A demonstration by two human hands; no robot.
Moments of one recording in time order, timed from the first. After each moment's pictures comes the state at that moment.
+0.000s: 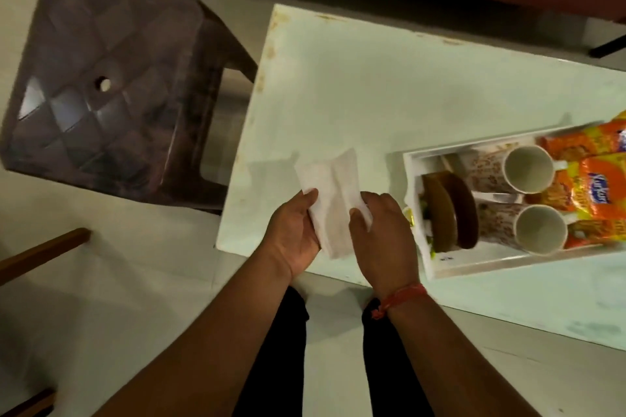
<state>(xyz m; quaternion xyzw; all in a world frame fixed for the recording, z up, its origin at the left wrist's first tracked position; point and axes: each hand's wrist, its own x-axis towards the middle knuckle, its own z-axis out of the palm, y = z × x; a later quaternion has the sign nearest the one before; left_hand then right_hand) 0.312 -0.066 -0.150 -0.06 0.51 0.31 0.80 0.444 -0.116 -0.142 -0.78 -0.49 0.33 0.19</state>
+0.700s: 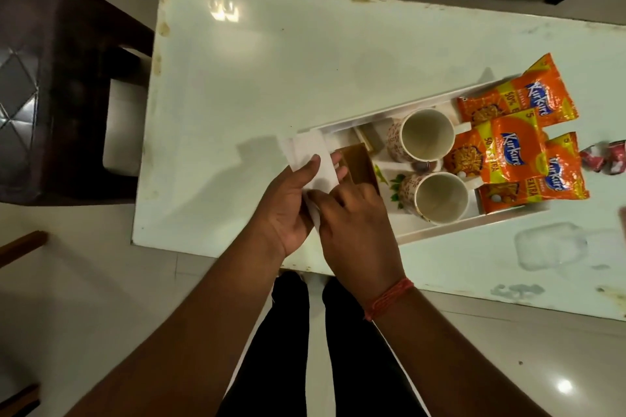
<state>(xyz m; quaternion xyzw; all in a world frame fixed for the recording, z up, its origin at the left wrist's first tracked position) 0.474 -0.081 -0.145 0.02 0.54 0.27 0.80 0.571 -0.157 -0.139 -0.70 -0.67 0.20 0.14</state>
